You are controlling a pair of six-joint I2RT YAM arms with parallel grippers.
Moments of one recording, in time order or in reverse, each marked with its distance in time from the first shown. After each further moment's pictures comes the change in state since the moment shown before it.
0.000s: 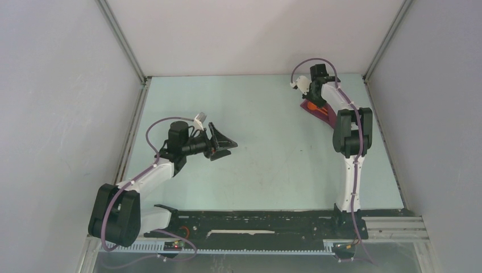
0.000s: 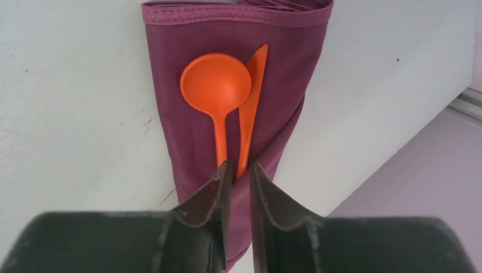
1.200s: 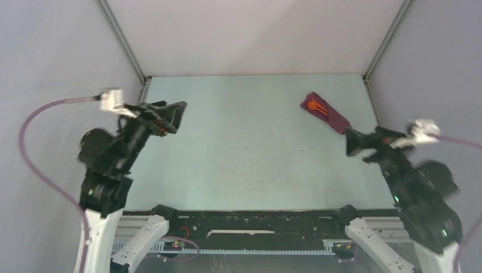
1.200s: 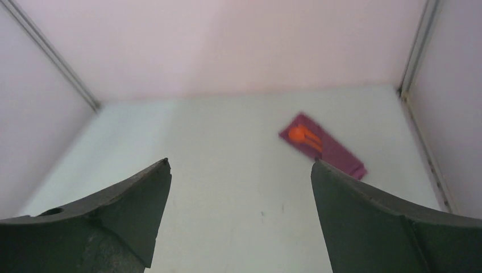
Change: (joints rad) left arm 0.000 -0.495 0.680 -0.651 -0.661 0.492; right arm 0.358 -1.712 -0.686 -0.011 0.129 1.043
